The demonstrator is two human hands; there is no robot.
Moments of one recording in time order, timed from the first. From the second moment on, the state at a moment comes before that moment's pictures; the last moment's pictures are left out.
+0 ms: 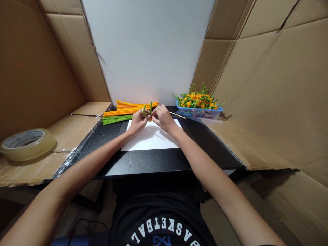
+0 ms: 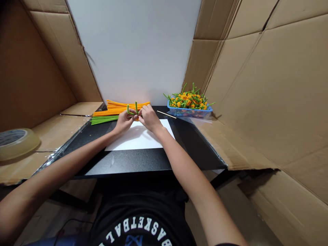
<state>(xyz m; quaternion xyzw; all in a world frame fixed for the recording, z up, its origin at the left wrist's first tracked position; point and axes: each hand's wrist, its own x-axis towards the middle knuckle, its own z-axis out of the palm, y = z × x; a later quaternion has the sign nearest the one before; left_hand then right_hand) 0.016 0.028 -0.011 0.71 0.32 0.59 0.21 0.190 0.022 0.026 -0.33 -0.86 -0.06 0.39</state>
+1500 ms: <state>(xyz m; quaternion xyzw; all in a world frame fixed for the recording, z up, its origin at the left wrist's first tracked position) 0.024 0.017 -0.008 0.70 0.37 0.60 0.08 0.179 0.033 0.014 -0.46 -0.66 0.33 0.50</state>
